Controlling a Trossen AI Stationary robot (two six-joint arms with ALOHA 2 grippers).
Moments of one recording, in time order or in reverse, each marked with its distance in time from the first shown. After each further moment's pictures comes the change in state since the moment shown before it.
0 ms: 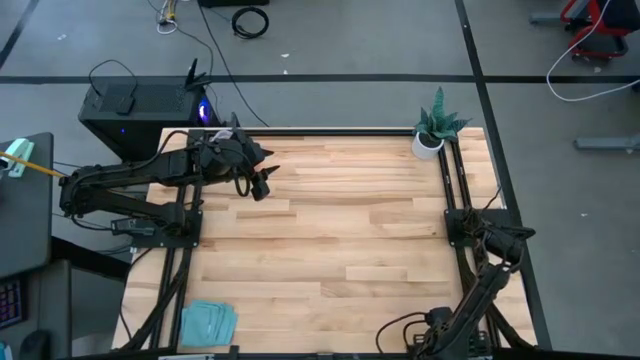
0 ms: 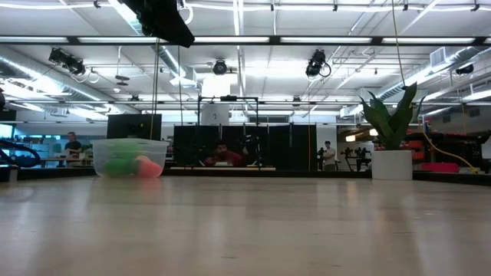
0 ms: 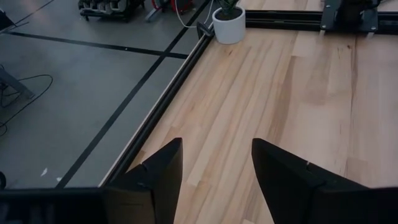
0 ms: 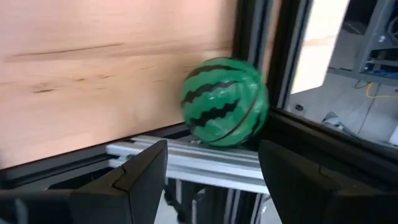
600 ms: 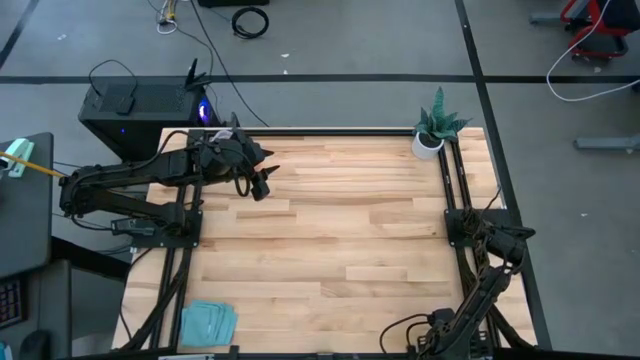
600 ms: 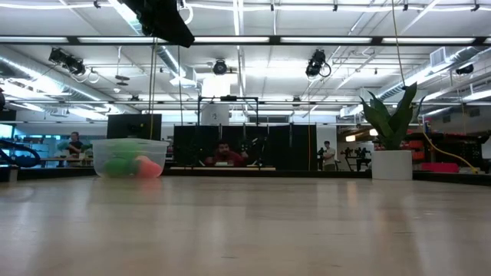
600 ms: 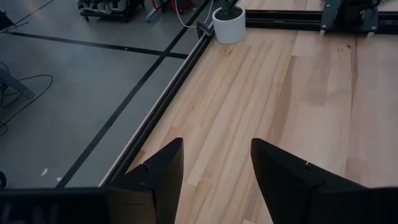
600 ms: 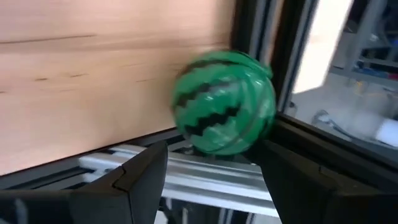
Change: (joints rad) left arm 0.000 0.000 0.000 -0.001 0.000 0.000; right arm 0.025 0.002 -0.076 0.093 -0.041 0.009
